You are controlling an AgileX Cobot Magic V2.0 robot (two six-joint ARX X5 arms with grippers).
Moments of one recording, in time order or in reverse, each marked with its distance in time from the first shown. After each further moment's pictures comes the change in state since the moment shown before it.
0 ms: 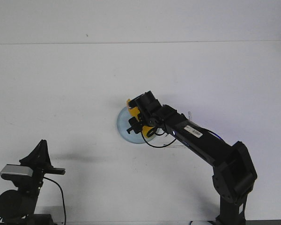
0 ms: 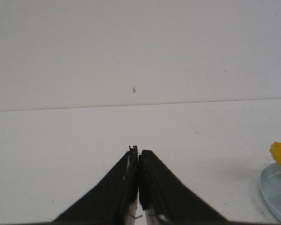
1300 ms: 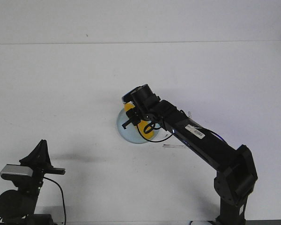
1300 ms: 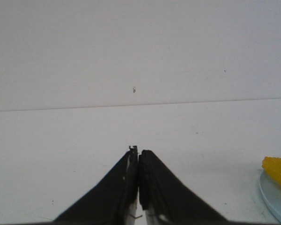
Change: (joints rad) left arm 0.000 0.000 0.000 0.000 0.000 0.000; right arm 0.019 -0.024 0.120 -0.031 -0.001 -0.079
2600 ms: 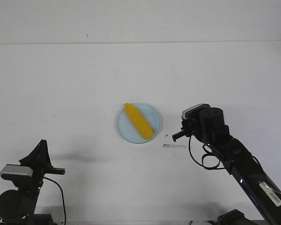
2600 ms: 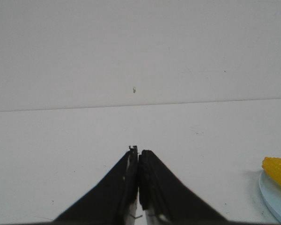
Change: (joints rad) left arm 0.000 0.000 0.000 0.000 0.000 0.000; right arm -0.323 -0.734 -0.682 0.214 -0.035 -0.030
